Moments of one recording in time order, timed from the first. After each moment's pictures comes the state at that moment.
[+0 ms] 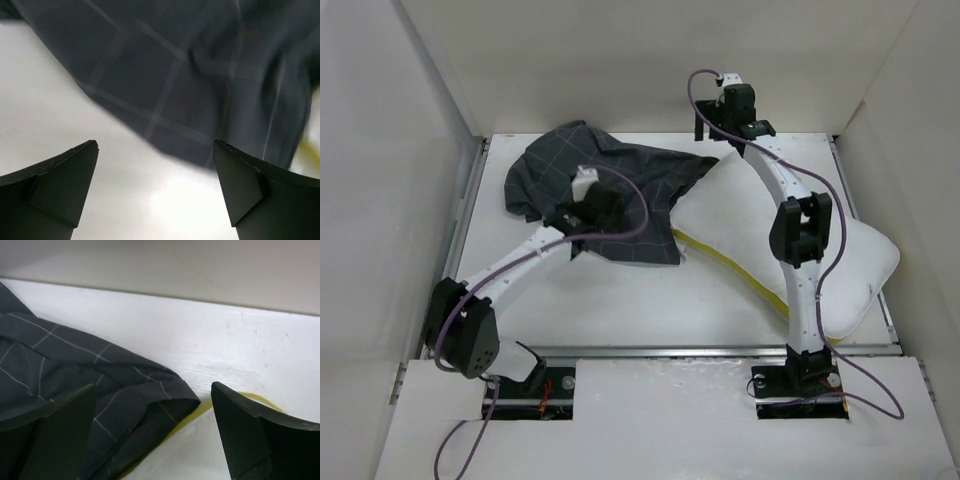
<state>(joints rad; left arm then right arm) -0.65 1.40 1.06 -0.55 -0.48 -0.67 0.25 2.39 2.36 -0.45 0.04 0.09</state>
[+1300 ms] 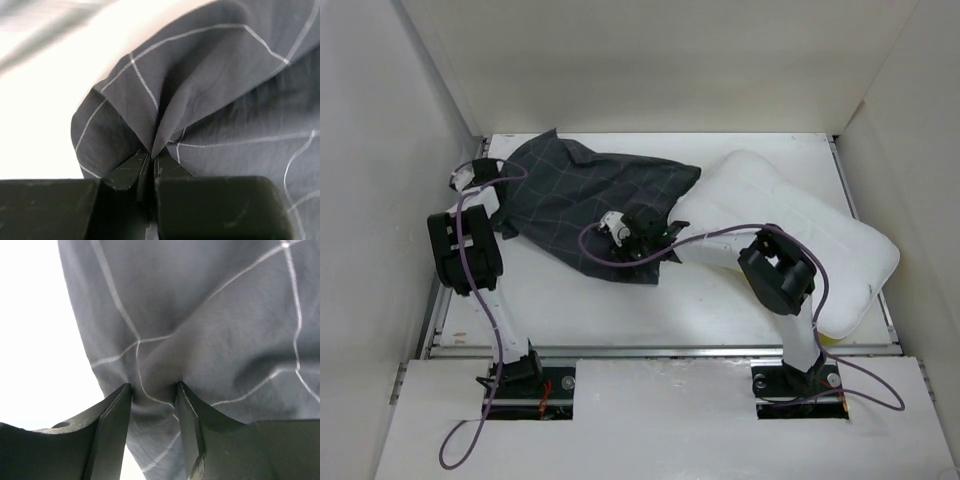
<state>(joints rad) 0.22 2.01 1.38 -0.36 -0.29 -0.76 0.86 2.05 1.40 -0.25 -0.18 -0.06</state>
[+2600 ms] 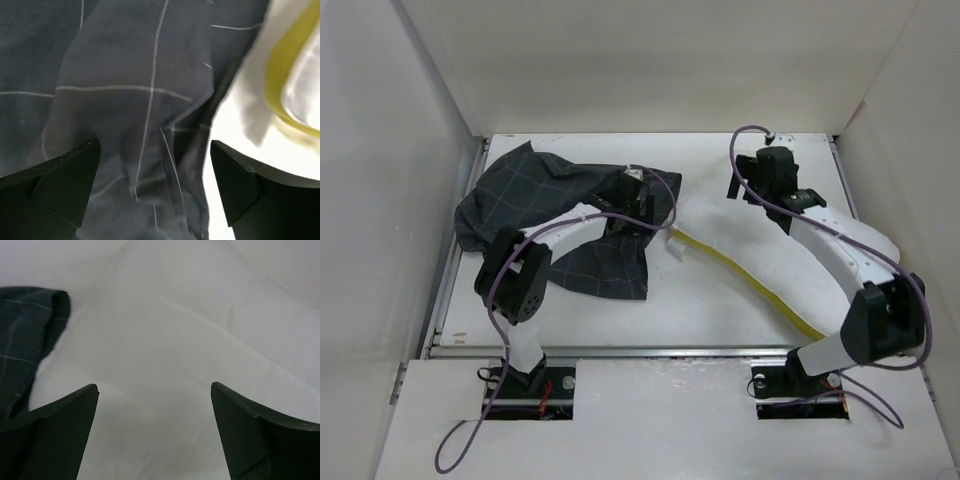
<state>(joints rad) -0.59 1.79 1.25 -0.37 -0.17 -0.40 0.30 1.43 1.19 -0.33 0.31 0.33</state>
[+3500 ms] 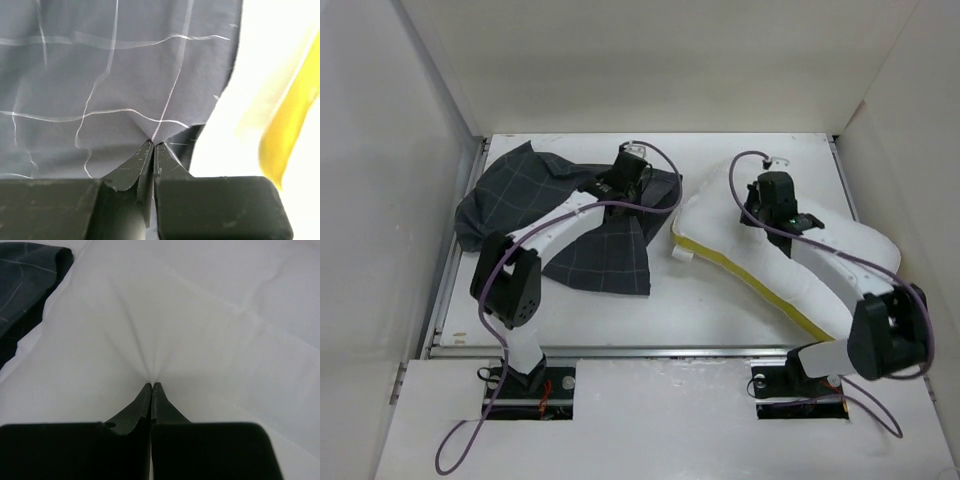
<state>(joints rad) -0.60 1.82 1.43 -0.48 -0.26 -0.36 0.28 1.42 0.96 -0.16 0.20 0.37</state>
